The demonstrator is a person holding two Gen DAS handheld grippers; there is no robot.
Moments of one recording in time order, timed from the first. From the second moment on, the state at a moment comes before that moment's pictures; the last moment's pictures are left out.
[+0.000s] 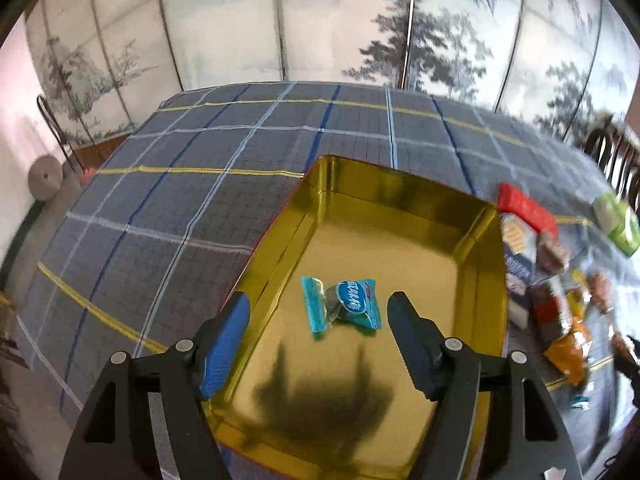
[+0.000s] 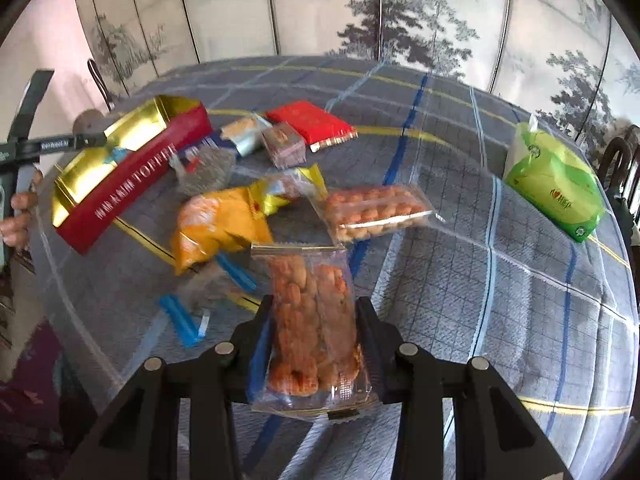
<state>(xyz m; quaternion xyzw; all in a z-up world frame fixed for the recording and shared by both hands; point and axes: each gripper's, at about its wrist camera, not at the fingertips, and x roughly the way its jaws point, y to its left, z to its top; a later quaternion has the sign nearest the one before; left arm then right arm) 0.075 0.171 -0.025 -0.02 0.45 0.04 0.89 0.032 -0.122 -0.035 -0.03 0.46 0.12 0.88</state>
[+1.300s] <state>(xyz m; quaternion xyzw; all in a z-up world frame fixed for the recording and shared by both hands) -0.047 0.202 -0.024 -0.07 0.43 0.03 0.90 0.226 0.130 -0.053 -0.05 0.49 0.24 0.84</state>
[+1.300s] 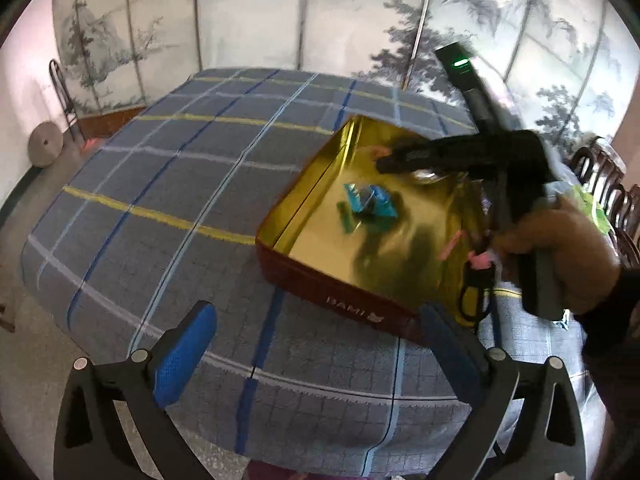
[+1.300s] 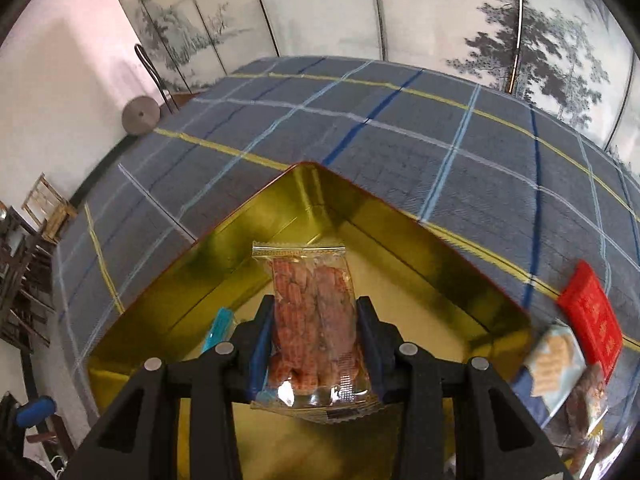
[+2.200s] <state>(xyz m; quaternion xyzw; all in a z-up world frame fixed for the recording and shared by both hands) -0.051 0.151 -0.010 0.01 0.41 -0.02 0.91 0.139 -0.053 -0.033 -0.02 0.47 0.14 0.87</state>
